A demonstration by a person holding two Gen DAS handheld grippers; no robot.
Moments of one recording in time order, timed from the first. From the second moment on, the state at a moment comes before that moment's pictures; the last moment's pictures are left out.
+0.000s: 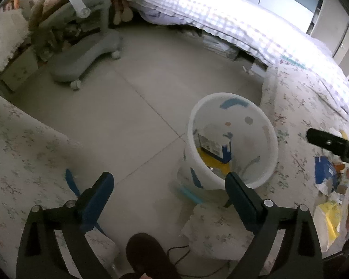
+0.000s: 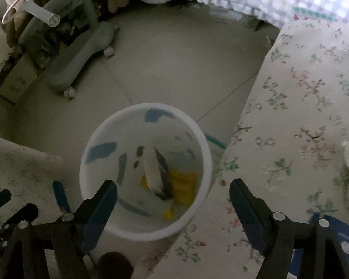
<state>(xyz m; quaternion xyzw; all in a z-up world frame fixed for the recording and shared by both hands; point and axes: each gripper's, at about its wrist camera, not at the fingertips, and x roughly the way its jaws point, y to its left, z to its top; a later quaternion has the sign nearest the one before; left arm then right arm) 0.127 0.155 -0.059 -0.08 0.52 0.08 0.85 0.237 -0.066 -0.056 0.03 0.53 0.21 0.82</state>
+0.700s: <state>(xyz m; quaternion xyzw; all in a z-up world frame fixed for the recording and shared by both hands) 0.111 0.049 -0.051 -0.05 0.56 -0.06 0.82 0.184 -0.251 -0.009 0.03 0.55 0.09 0.83</state>
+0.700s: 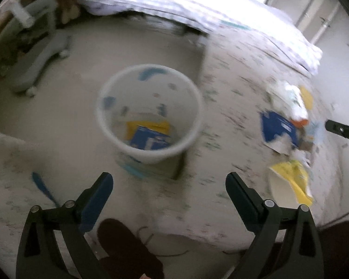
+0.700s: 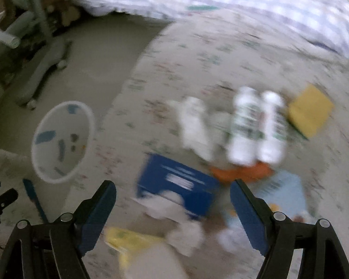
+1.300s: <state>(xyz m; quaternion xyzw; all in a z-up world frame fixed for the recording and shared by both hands) 0.102 -0.090 -0.050 -0.09 0.60 -0.21 0.77 0.139 -0.360 -0.023 0.04 0.57 0.02 0.82</state>
